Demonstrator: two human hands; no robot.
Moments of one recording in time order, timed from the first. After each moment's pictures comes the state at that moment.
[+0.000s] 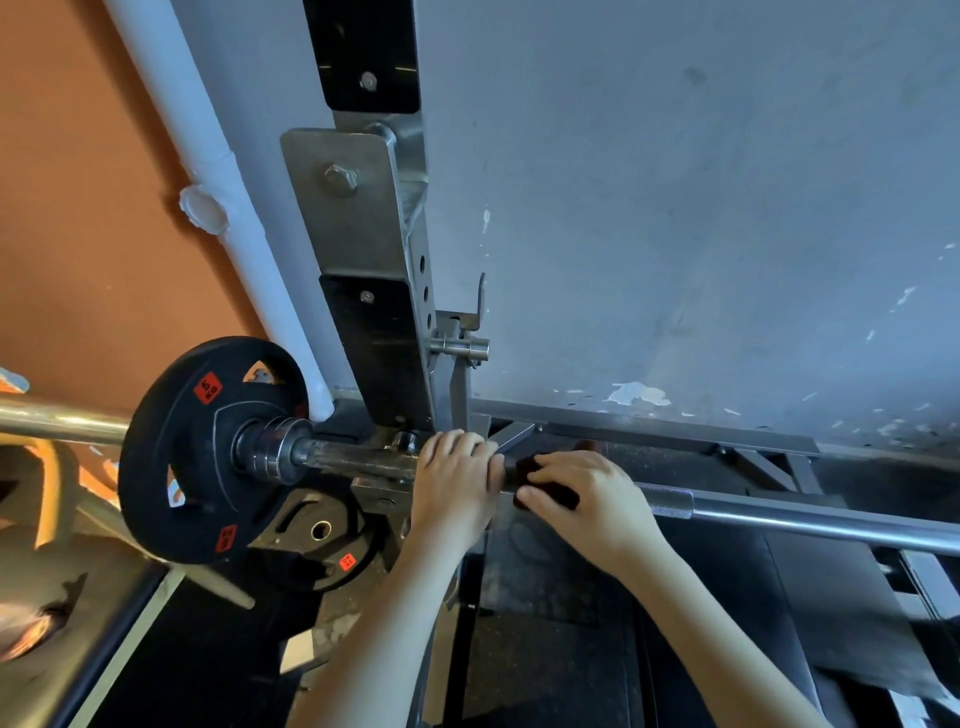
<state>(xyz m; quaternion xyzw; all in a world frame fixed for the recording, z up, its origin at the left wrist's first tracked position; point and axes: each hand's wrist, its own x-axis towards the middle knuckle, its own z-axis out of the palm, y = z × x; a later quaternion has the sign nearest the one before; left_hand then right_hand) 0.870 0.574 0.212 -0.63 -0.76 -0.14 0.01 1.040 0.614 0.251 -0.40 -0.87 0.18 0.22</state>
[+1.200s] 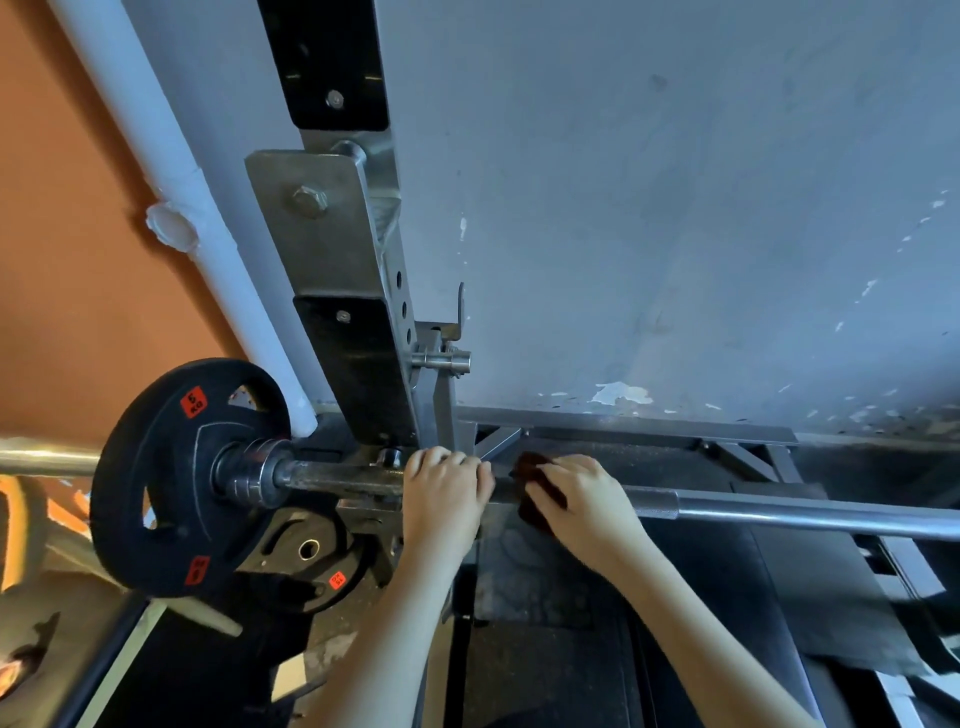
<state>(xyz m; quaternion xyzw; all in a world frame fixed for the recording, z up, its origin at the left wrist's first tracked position) 0.870 0.584 0.207 -0.61 -0.78 -0.12 0.07 1.036 0.631 0.228 -0.43 -0.87 0.14 0.21</state>
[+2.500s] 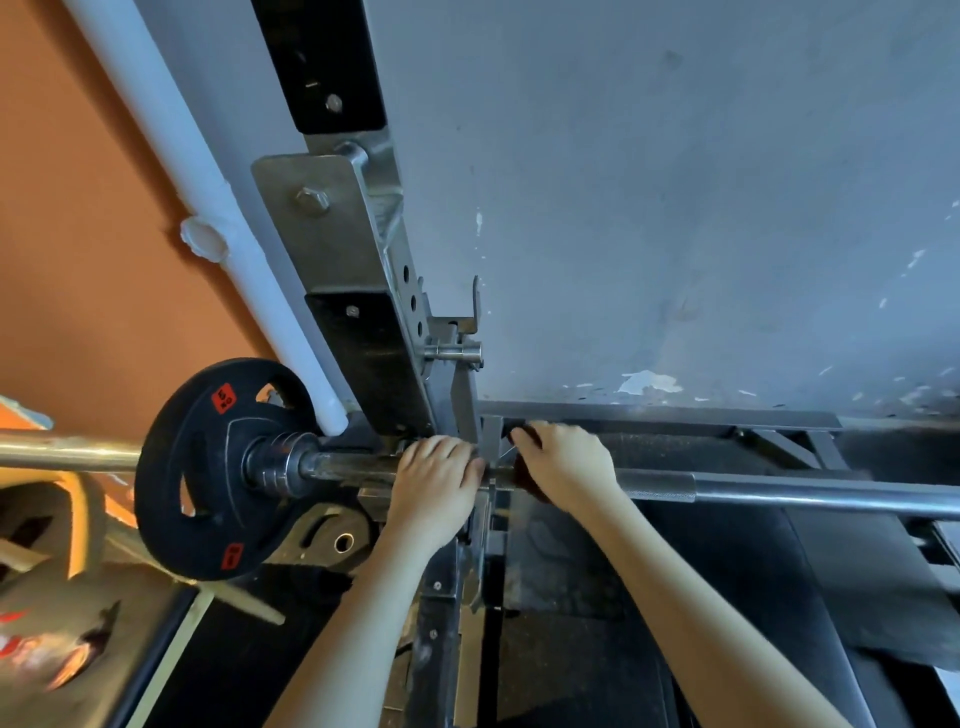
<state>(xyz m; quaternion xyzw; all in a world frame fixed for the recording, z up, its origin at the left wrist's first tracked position) 0.844 0.566 0.219 -0.64 -0.76 -0.11 -0.02 0.995 0.653 0.234 -0.52 -0.81 0.21 0.15</state>
